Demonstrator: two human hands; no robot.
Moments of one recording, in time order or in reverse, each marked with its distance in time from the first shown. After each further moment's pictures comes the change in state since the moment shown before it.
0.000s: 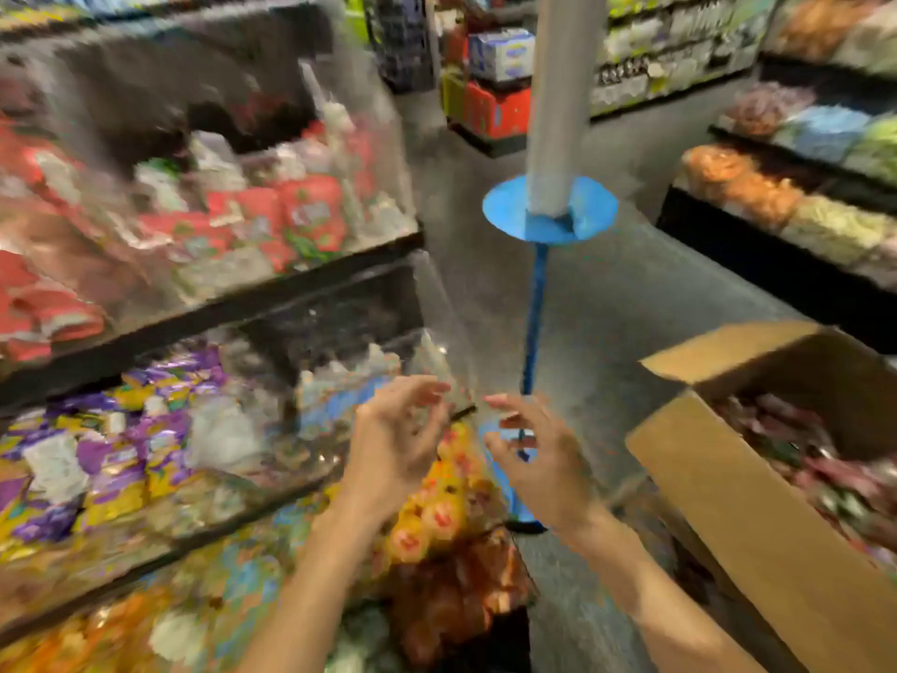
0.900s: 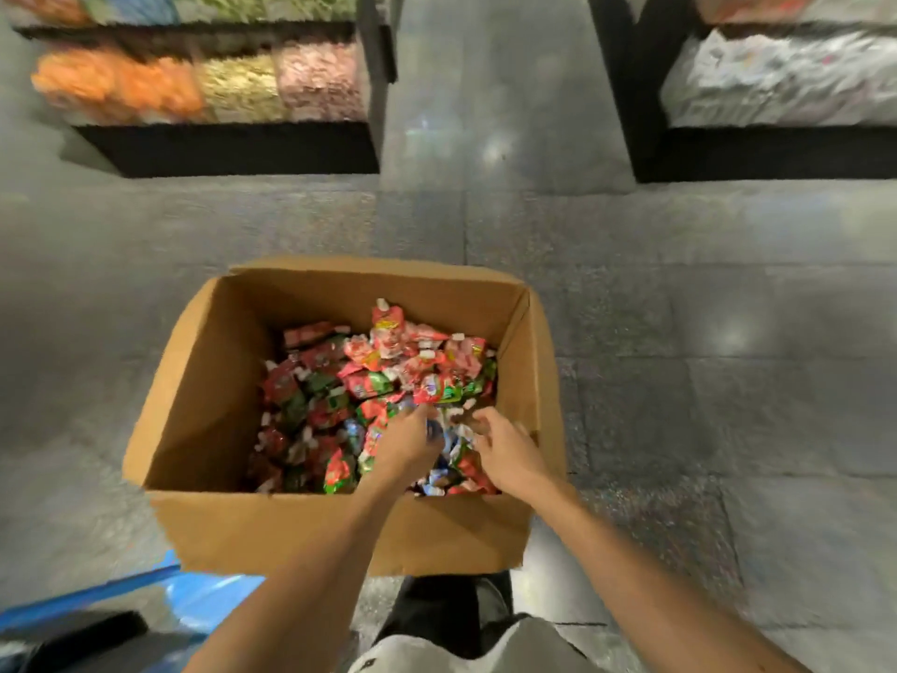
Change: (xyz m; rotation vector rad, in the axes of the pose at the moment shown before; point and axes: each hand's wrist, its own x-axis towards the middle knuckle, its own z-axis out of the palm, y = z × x) left_hand -0.097 0.191 0.625 0.363 -1.433 0.350; right_hand -0.212 0.313 -0.392 -0.105 0.467 1.291
